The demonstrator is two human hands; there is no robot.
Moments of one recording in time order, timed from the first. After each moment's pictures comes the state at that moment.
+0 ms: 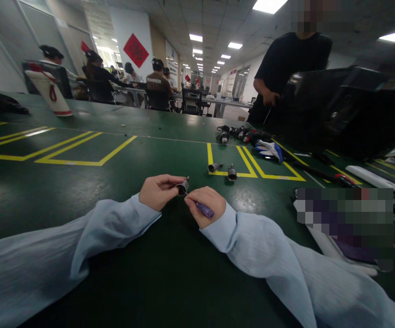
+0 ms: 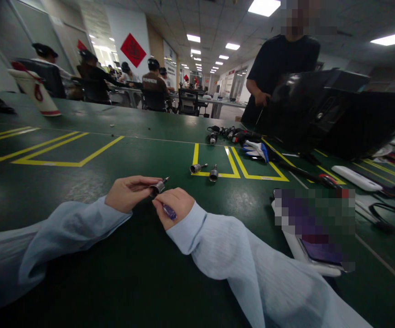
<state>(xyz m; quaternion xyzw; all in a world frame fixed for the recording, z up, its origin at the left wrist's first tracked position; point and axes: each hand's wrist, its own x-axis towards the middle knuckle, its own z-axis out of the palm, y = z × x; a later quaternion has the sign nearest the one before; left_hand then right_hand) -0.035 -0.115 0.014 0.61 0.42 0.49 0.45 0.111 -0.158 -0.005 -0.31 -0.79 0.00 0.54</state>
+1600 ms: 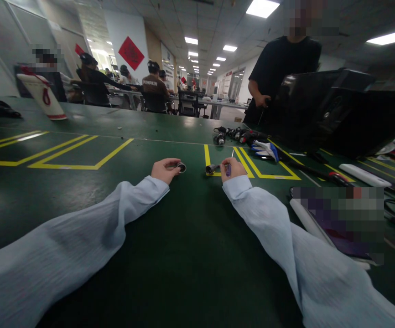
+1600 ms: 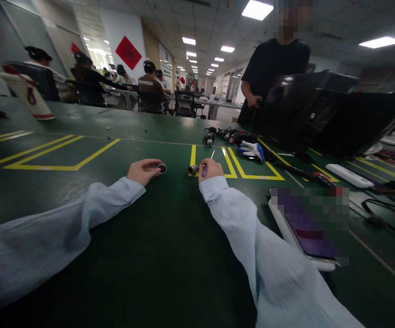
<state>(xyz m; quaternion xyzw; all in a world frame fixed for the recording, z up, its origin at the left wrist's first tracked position) -0.022 -0.026 -0.008 0.64 0.46 0.50 0.37 0.184 -0.092 0.007 -0.65 -0.64 -0.12 0.39</state>
